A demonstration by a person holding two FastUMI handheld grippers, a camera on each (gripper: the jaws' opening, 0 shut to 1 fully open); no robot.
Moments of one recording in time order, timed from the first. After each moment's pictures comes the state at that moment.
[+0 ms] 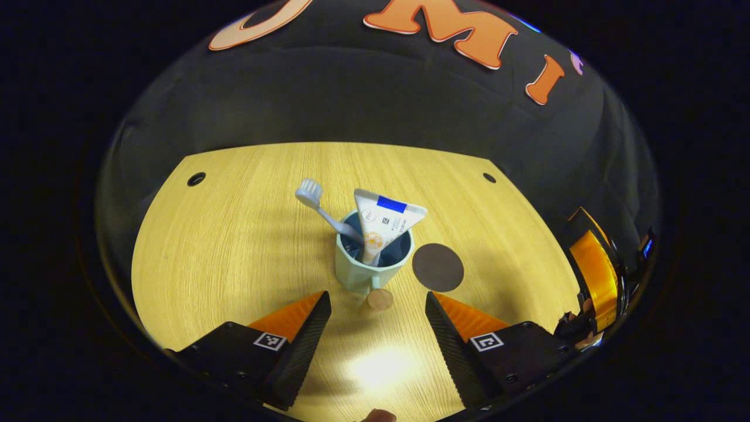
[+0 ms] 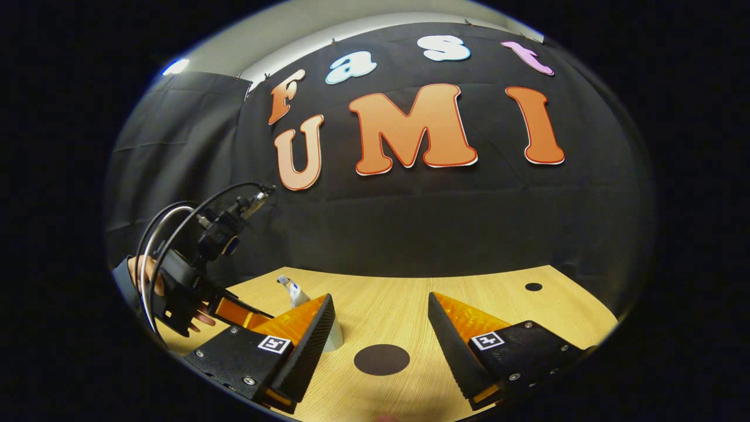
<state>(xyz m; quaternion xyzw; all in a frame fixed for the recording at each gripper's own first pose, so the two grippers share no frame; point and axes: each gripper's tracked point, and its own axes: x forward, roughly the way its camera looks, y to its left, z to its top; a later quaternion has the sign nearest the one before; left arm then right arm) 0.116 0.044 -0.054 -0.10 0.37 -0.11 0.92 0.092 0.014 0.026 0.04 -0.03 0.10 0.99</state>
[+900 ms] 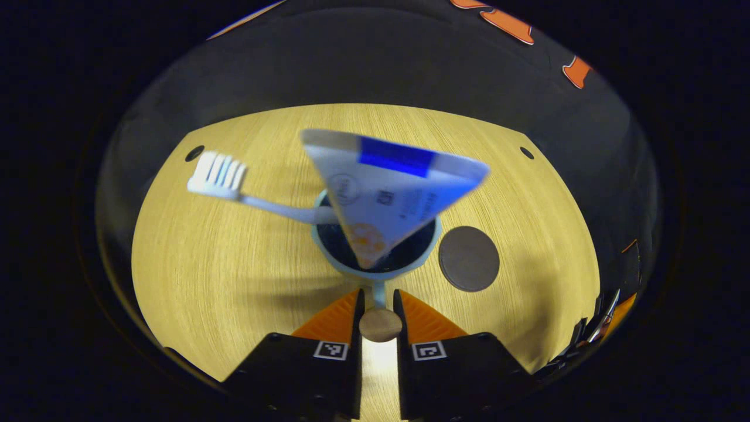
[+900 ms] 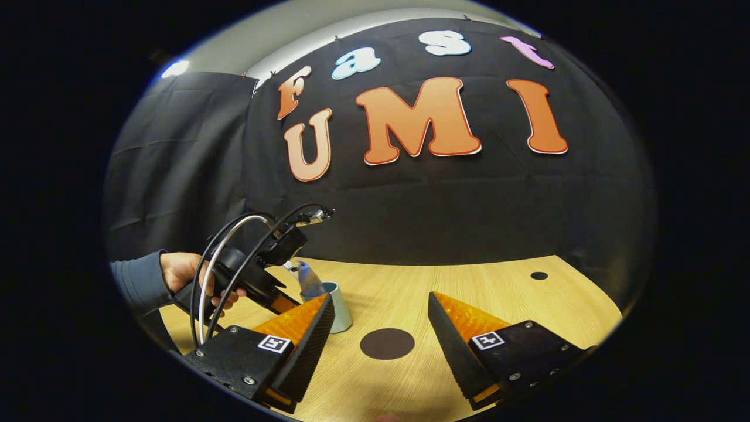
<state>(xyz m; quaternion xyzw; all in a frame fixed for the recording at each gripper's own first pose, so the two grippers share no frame) 0.152 0.030 -0.092 -0.09 0.43 -0.05 0.90 0.070 0.008 0.006 0.05 -0.02 0.11 0.99</state>
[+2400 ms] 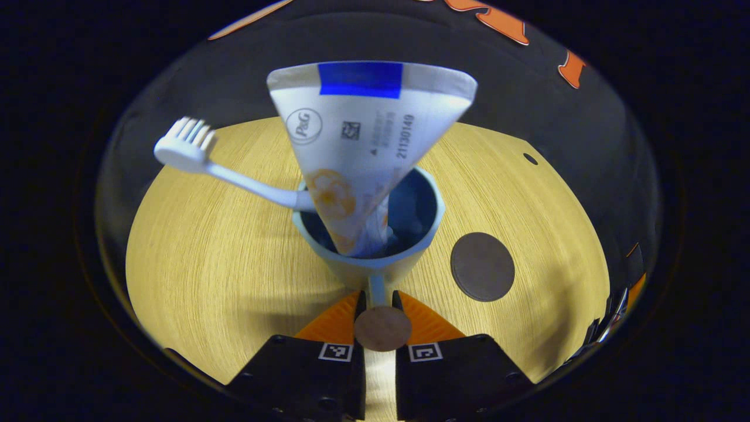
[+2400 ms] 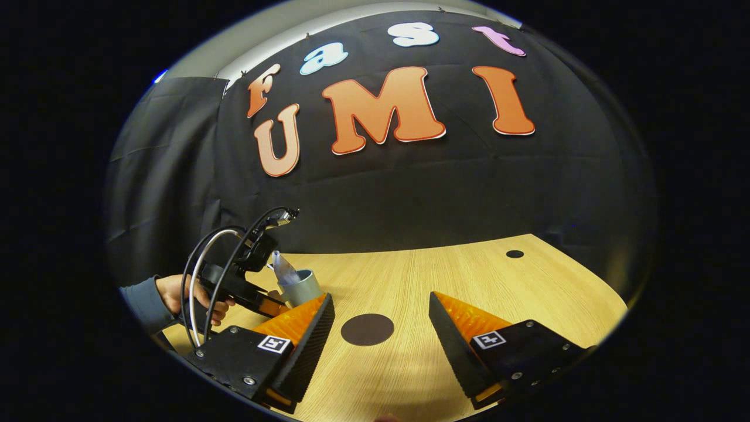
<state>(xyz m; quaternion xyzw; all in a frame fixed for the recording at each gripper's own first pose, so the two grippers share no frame) 0.156 0.036 -0.091 -0.10 0.39 -0.05 0.92 0.063 -0.022 -0.025 0.08 0.01 0.06 1.00</state>
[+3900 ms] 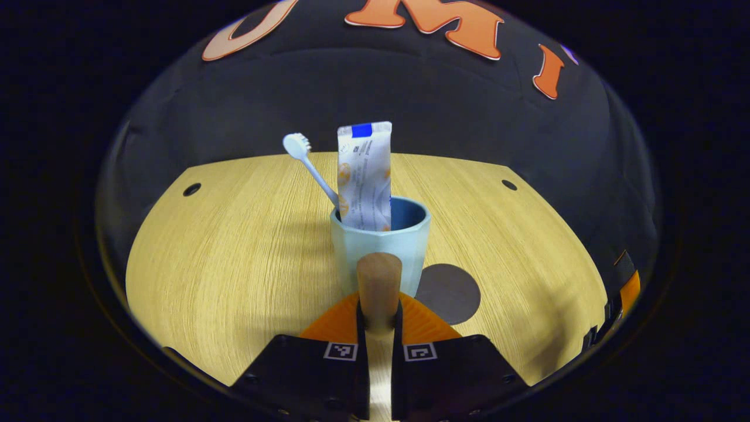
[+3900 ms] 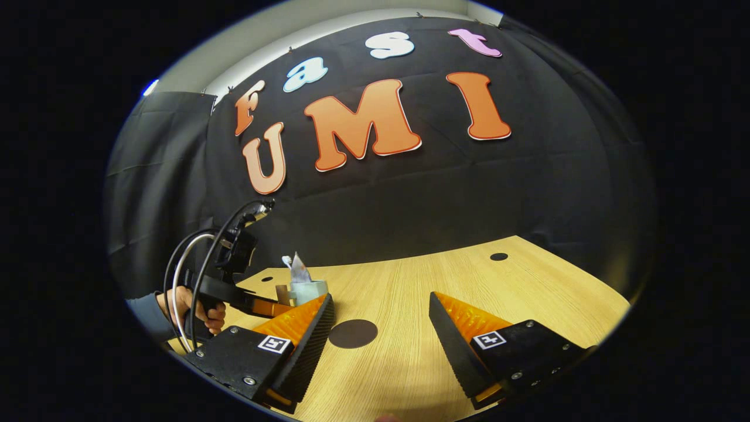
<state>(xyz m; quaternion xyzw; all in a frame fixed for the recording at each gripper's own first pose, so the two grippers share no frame) 0.136 0.041 -0.035 -0.07 0.28 -0.07 0.96 0.051 -0.059 -0.017 0.11 -0.02 0.04 0.99</state>
